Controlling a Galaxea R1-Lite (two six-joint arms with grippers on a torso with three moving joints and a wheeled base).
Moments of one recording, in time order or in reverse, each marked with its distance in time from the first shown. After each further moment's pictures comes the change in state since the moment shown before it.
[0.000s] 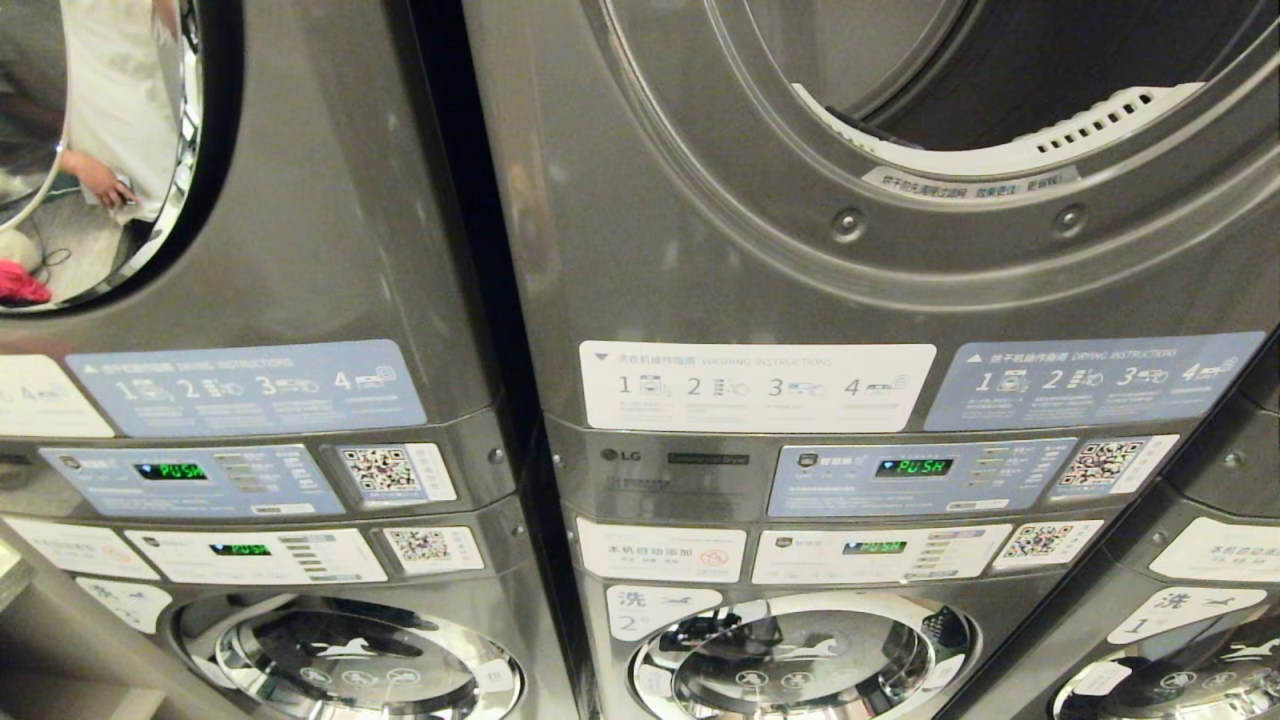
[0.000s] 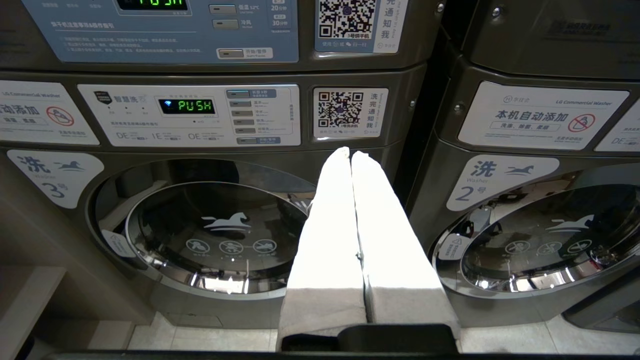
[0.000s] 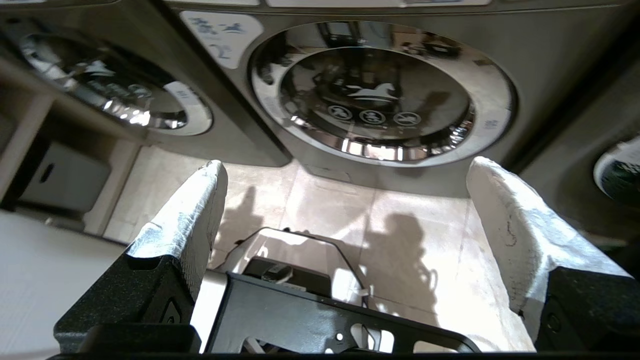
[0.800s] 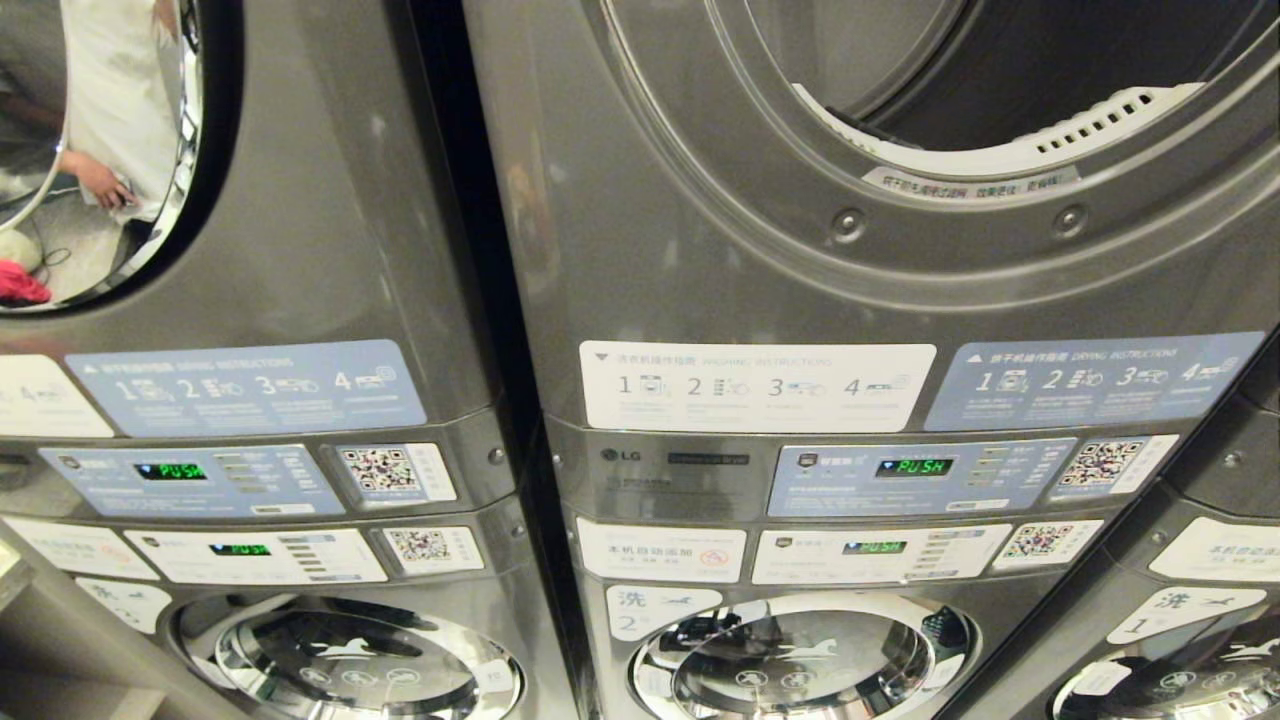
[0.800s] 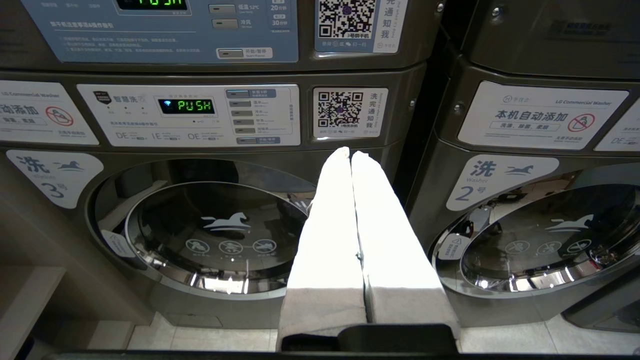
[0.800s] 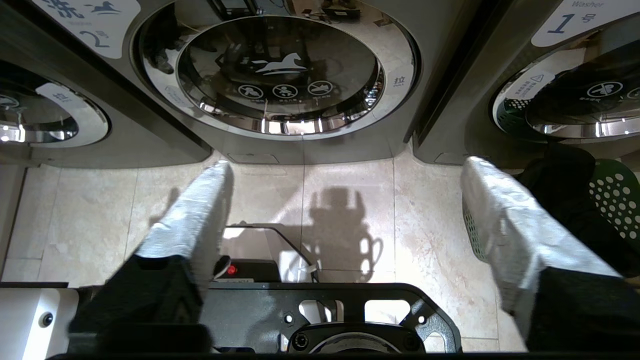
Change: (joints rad) left arm 0.000 0.000 0.000 0.000 0.000 0.000; right arm -0.438 -0.005 0.034 0.073 0.143 -0.180
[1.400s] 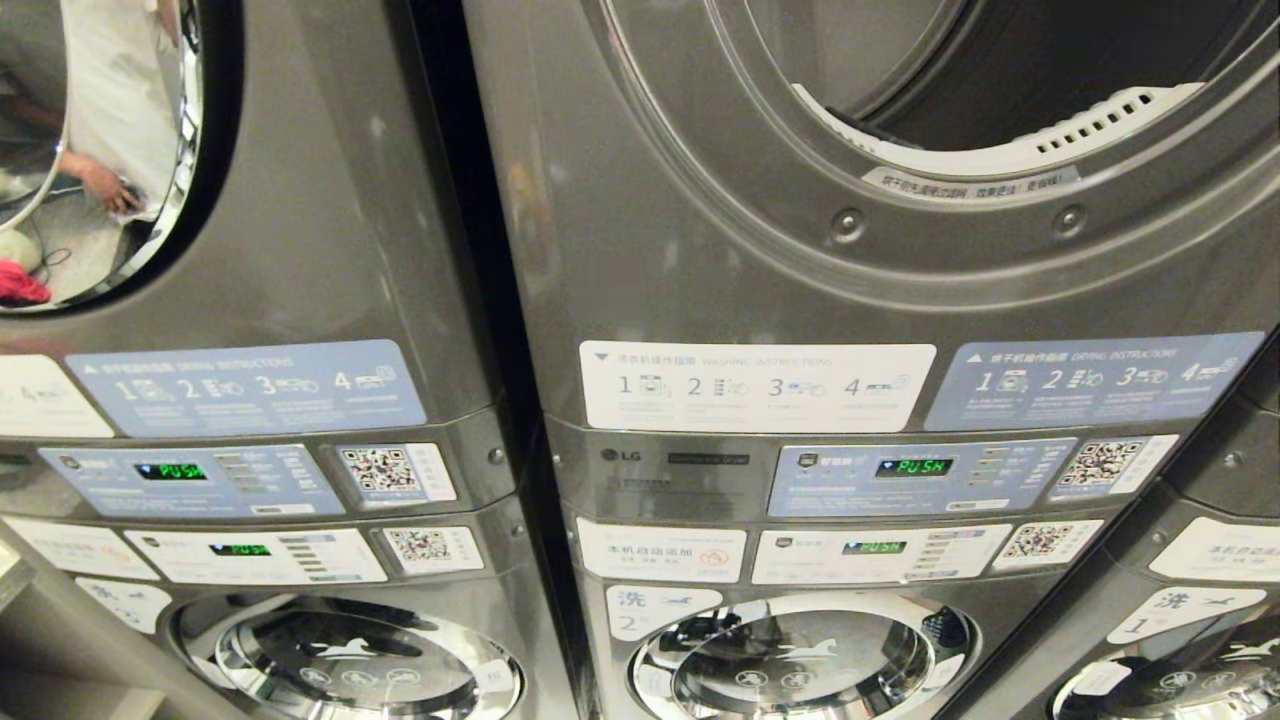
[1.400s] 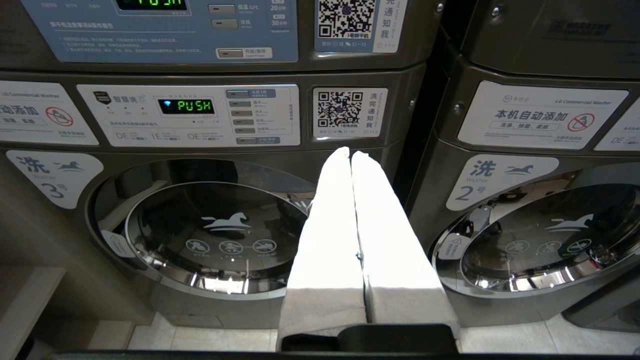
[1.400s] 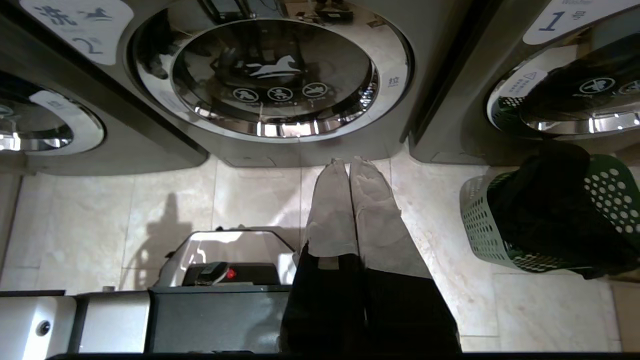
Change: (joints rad) left arm 0.000 0.000 0.000 0.000 0.000 0.000; right arm -0.035 0.001 0.006 0.002 0.002 -0.001
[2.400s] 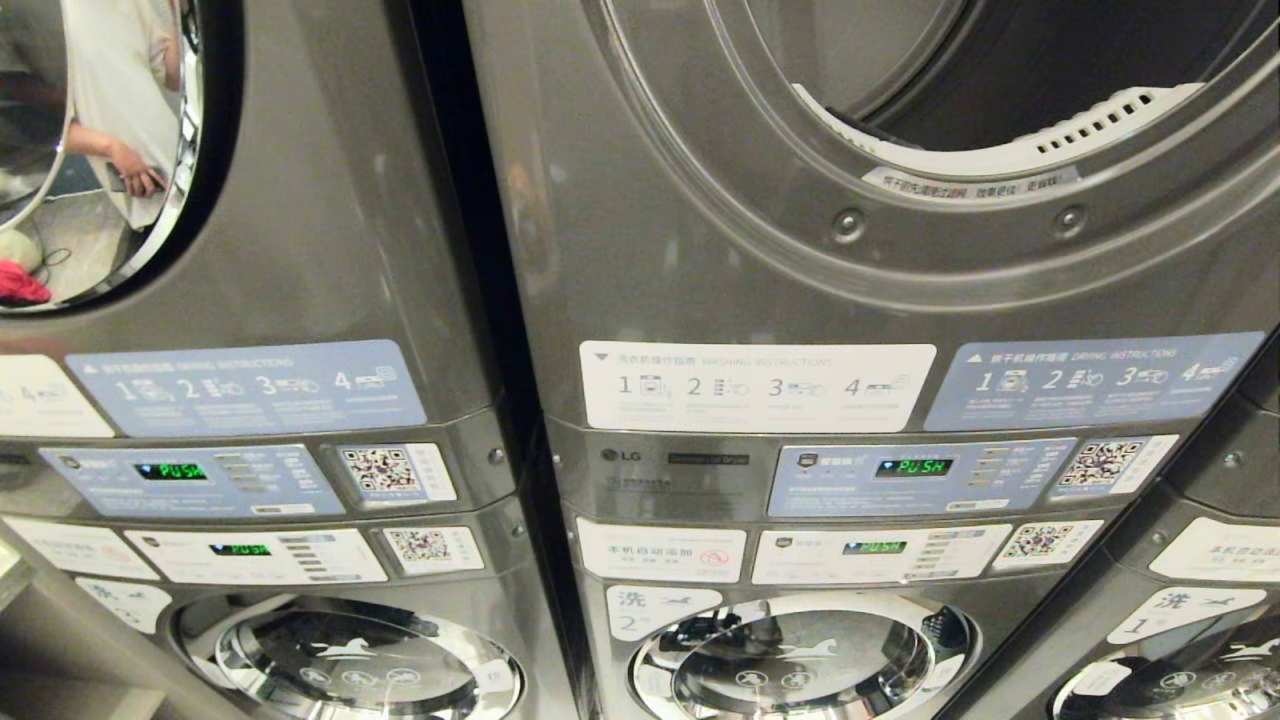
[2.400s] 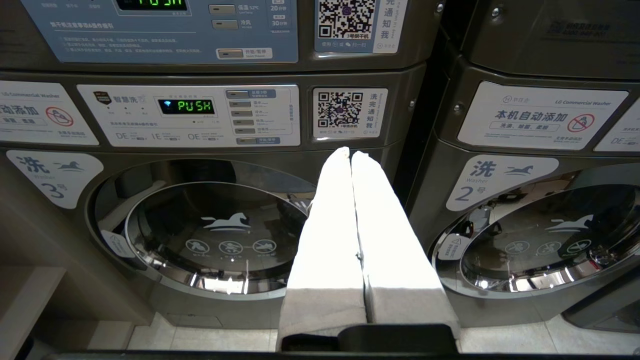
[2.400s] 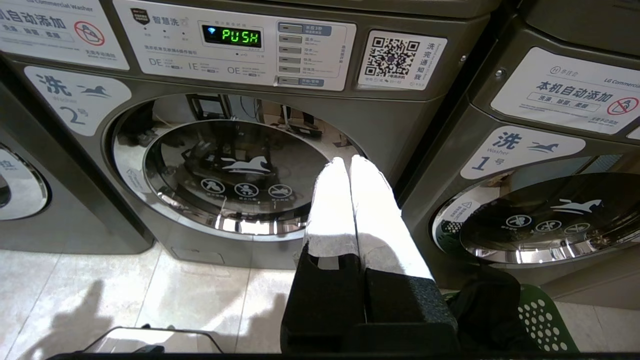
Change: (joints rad) left arm 0.000 0.000 0.000 0.000 0.000 0.000; right arm -0.093 -0.285 0.079 -0.133 0.052 -0.250
